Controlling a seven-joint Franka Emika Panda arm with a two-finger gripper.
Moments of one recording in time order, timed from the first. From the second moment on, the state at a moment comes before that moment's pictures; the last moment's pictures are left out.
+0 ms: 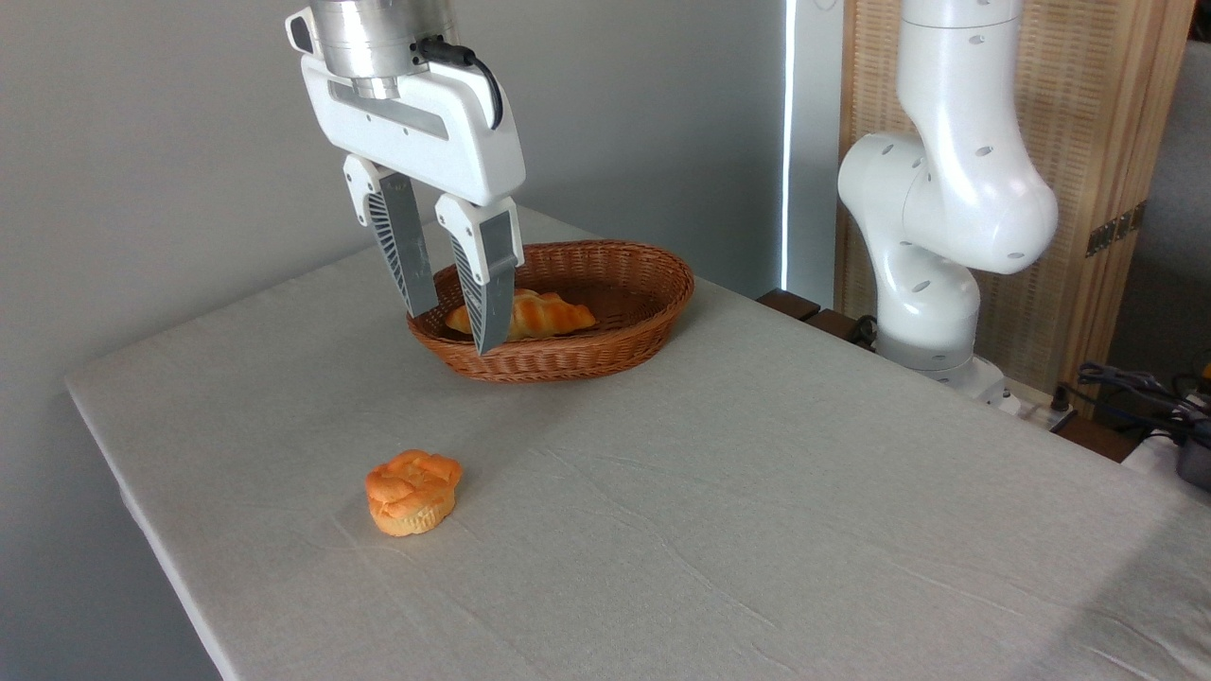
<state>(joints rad) -0.15 0.00 0.04 -1.60 -0.04 1.63 0.59</state>
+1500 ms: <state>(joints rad) -0.43 -0.21 0.02 -1.87 -0.12 1.63 0.59</state>
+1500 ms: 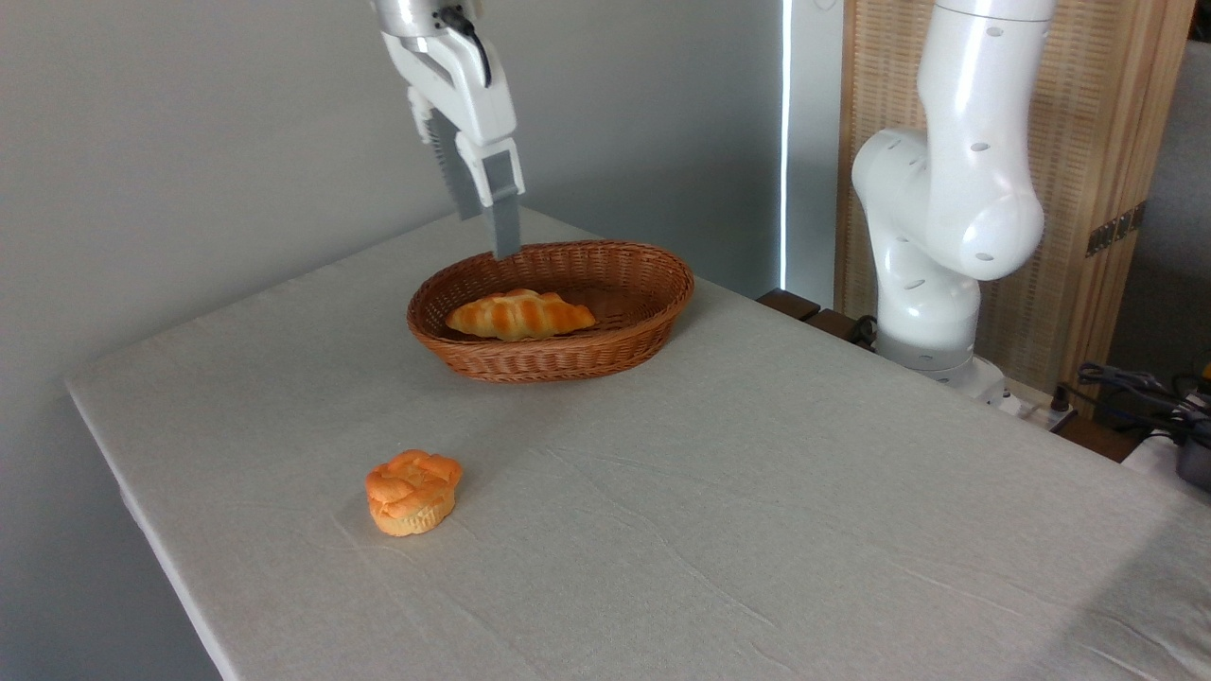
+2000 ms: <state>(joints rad) -0.66 -0.24 0.02 -2.23 -0.13 2.05 0.56</state>
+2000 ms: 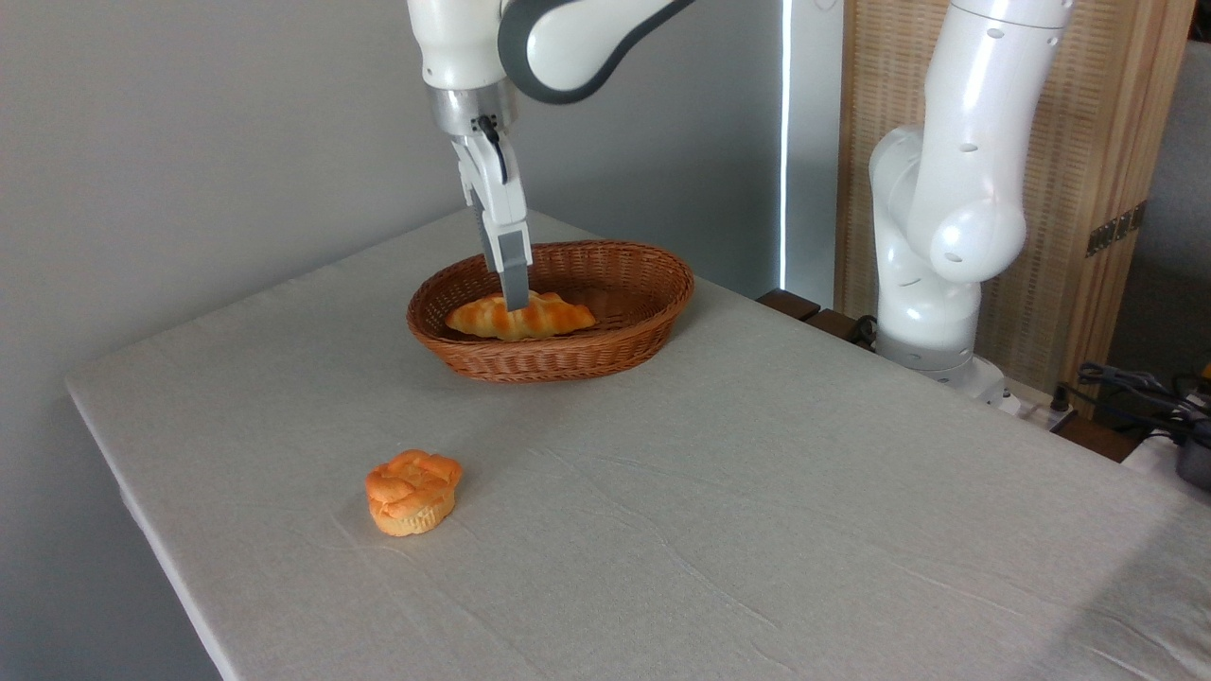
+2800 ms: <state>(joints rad) -0.72 -0.13 0.01 -2.25 -0.13 2.08 0.73</state>
